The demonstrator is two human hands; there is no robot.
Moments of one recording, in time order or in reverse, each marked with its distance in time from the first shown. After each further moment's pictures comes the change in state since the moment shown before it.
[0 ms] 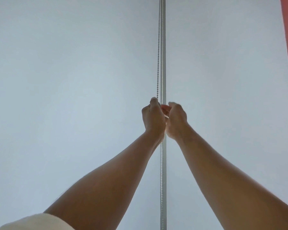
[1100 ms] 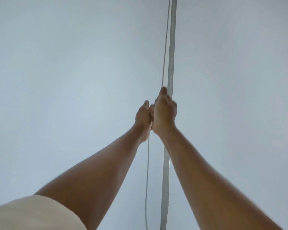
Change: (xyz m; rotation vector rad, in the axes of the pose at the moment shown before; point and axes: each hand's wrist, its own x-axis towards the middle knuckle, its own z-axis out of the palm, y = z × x) left_hand 0.018 -0.006 -0.058 0.044 -0.235 -0.202; right_hand -0.034 0.021 0.056 -0.140 0.029 -0.375
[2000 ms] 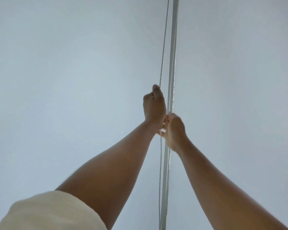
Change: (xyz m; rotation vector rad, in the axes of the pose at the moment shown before) left_hand -0.008 0.016 0.038 0.091 0.277 0.335; right_hand -0.002 0.047 -0.062 0.003 -0.194 0.365
